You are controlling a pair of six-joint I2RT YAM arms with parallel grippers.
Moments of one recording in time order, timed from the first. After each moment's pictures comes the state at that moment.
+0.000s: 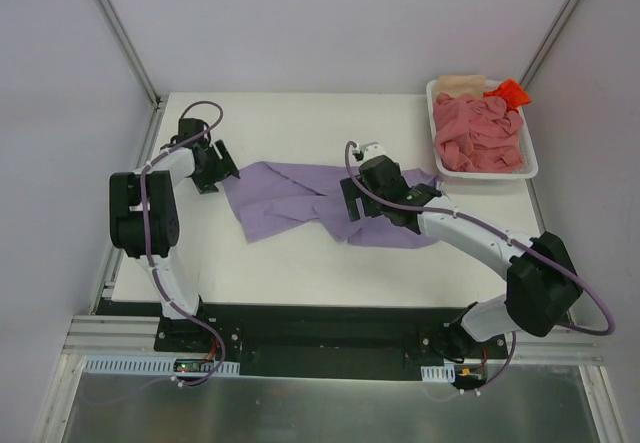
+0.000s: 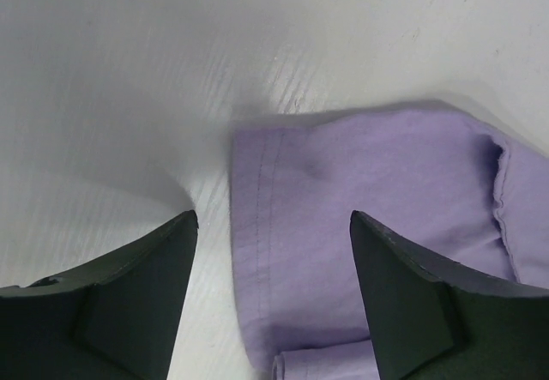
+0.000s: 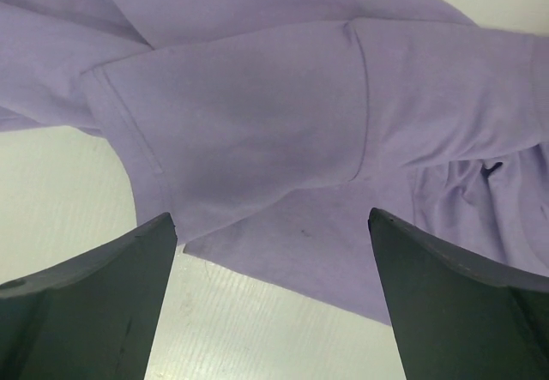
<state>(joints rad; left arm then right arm) 0.06 1.86 1.22 -0.41 0.16 -0.51 0.74 1.47 1.04 -0.40 0.28 0.24</state>
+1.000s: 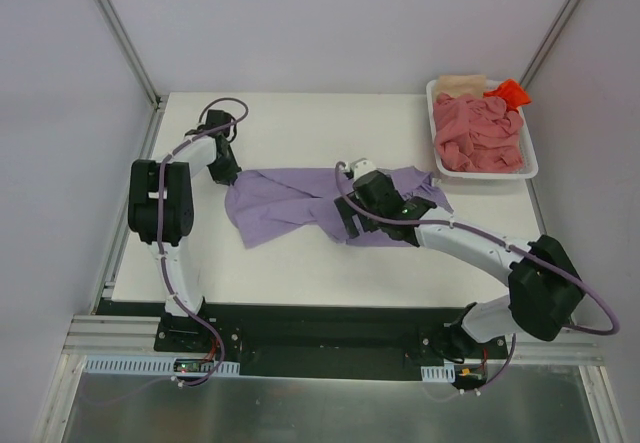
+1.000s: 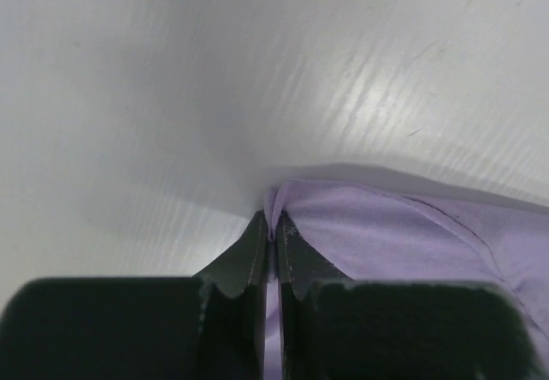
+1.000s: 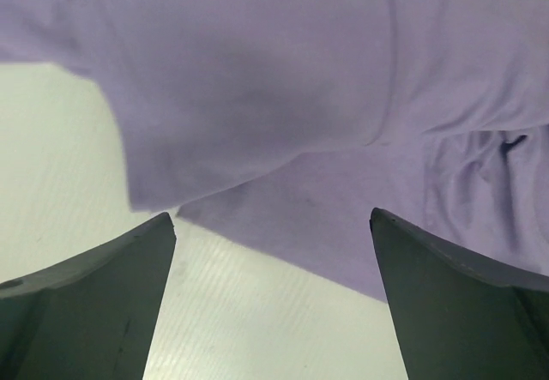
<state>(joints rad) -0.07 2.01 1.43 -0.59 -0.10 -0.47 0.78 1.43 0.95 -0.39 0.30 0.19</state>
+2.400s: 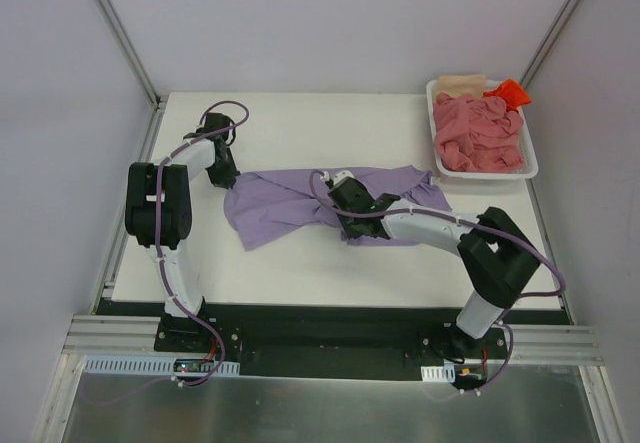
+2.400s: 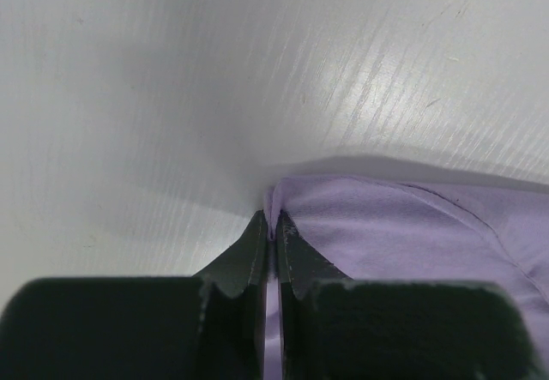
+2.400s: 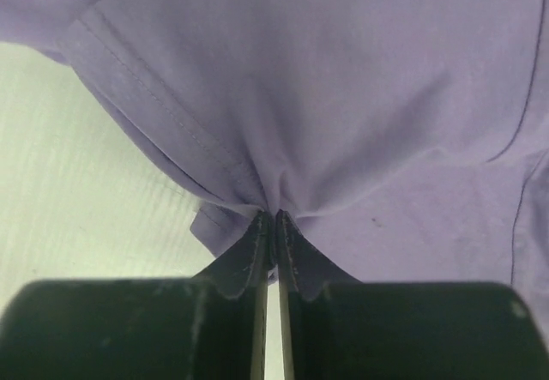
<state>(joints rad) -0.06 1.97 1.36 -0.58 -0.10 -0.42 0.87 1.70 1.06 -0.40 0.29 0.24</state>
